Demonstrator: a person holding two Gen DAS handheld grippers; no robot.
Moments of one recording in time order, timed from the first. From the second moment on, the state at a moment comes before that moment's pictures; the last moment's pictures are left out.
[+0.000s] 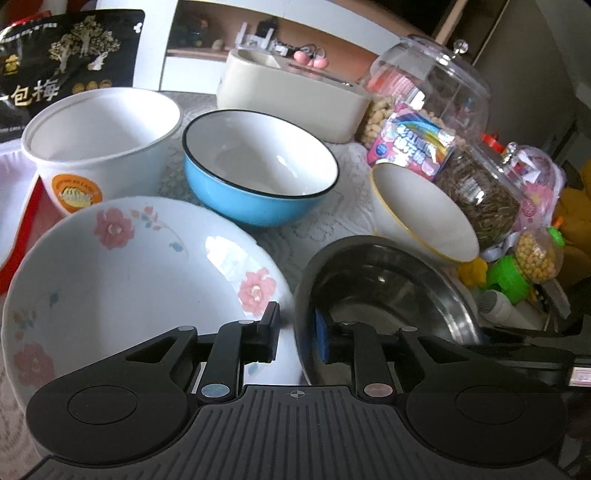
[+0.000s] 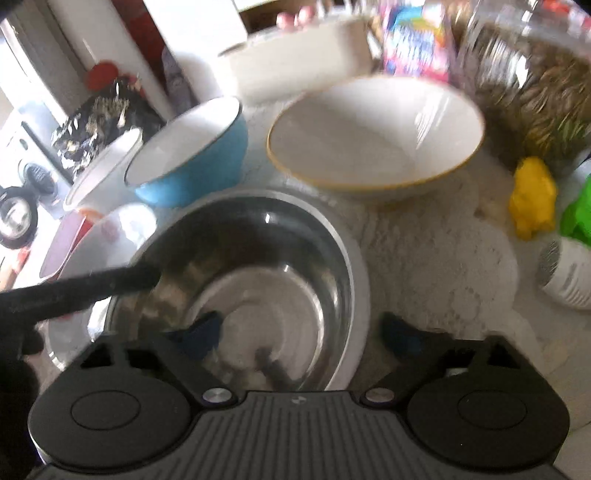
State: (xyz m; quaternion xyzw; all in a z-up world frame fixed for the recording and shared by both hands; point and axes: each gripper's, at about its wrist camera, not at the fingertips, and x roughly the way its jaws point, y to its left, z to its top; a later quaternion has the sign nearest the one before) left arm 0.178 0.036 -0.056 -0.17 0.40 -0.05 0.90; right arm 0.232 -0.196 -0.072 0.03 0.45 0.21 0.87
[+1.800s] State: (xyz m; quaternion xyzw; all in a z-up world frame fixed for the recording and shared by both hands) left arm 0.106 0.142 -0.009 -0.25 0.26 0.07 0.93; right arm 0.208 -0.067 -0.022 -0.08 0.37 0.29 0.88
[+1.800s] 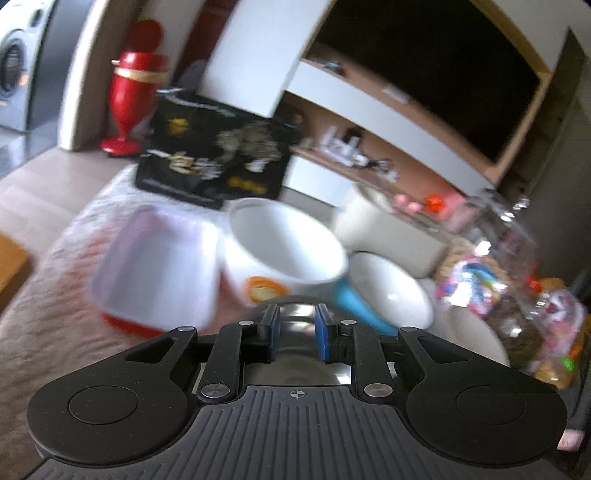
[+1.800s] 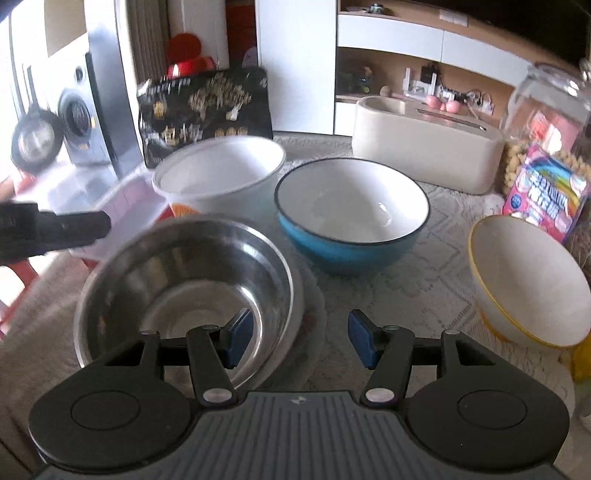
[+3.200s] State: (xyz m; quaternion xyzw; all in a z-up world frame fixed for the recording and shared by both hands) left arm 0.304 -0.047 -0.078 -0.17 0.45 -0.05 0.87; right arm 0.348 -0.237 -0.052 0.02 0.43 0.17 0.89
